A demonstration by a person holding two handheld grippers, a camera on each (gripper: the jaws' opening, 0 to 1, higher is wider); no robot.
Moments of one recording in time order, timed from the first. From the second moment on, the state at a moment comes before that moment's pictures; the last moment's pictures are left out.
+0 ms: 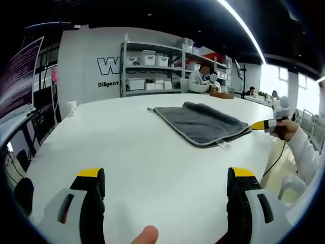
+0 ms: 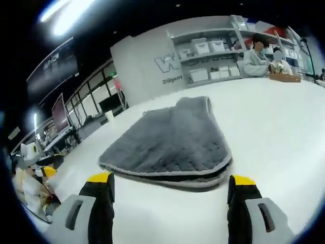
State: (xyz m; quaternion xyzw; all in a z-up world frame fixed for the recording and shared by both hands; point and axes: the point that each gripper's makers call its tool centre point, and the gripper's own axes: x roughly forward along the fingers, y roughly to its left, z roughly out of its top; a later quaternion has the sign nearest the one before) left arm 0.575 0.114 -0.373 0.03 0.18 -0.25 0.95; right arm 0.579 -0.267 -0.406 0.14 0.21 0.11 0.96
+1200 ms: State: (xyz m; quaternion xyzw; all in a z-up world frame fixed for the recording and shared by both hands) left arm 0.575 0.110 -0.375 0.03 0.18 -0.26 0.95; right arm 0.598 -0.317 -0.419 0.17 0.21 0.02 0.96
